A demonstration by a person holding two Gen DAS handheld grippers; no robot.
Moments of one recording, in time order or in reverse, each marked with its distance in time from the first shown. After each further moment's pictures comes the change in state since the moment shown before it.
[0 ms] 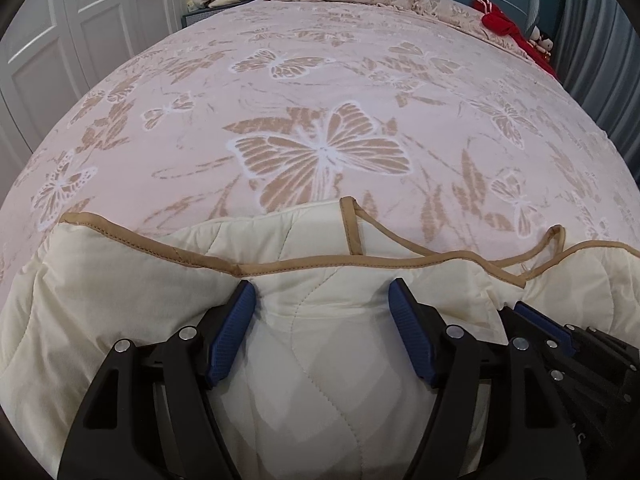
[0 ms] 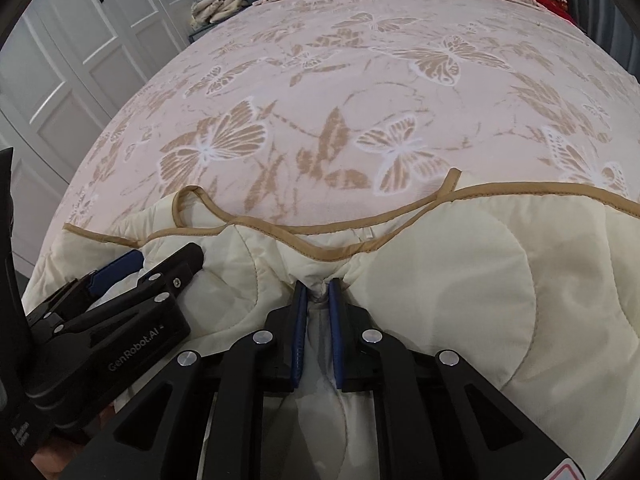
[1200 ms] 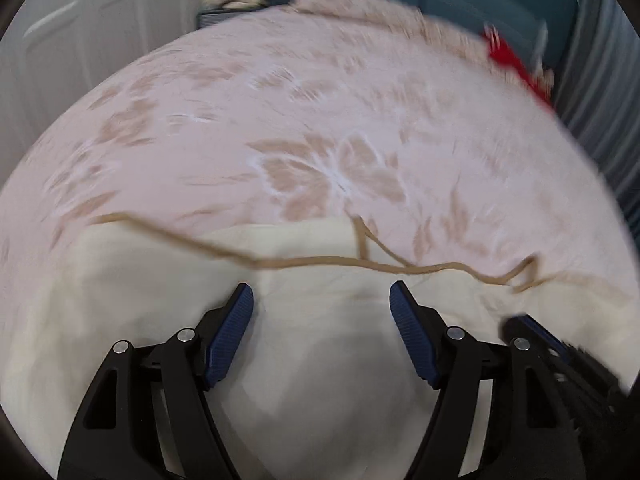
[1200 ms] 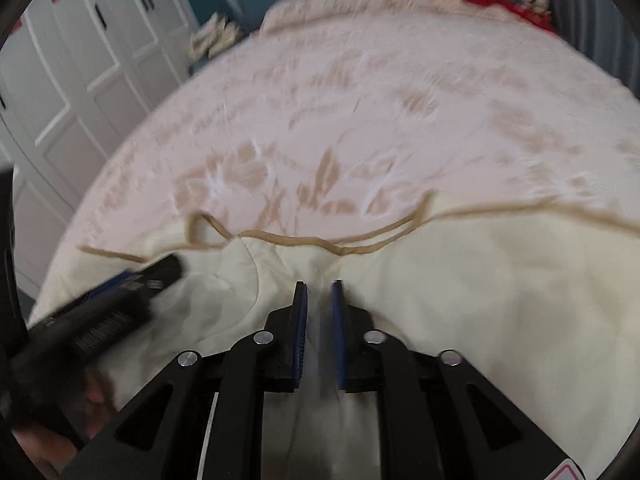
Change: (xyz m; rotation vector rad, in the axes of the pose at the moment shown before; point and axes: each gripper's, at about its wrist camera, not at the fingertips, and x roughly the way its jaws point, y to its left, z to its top) left arm -0.053 0.039 -0.001 -0.158 -0.074 -0.077; right arm -0.058 -0.003 -0.010 0.032 -0.175 -0.006
